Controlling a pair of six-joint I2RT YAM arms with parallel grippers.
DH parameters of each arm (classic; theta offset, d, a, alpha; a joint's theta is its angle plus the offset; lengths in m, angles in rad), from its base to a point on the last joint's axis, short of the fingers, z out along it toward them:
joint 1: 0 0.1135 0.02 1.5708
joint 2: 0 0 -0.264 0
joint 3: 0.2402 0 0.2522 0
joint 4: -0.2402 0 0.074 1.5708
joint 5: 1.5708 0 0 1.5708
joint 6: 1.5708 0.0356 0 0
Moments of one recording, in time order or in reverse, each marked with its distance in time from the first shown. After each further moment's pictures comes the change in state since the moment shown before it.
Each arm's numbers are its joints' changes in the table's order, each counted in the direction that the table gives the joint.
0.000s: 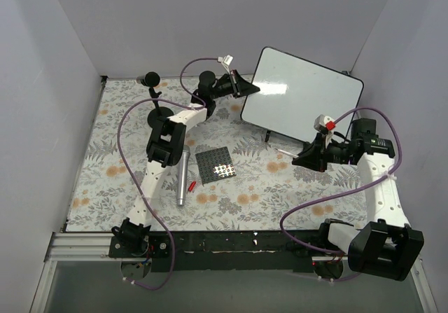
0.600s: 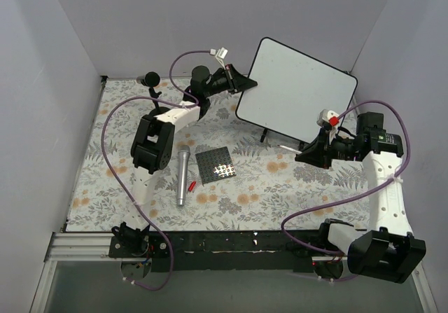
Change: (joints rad) left arm -0.012 0.329 -0.342 -0.001 -0.084 0.122; right arm 0.000 0.010 0.145 -0.146 0.026 -0.034
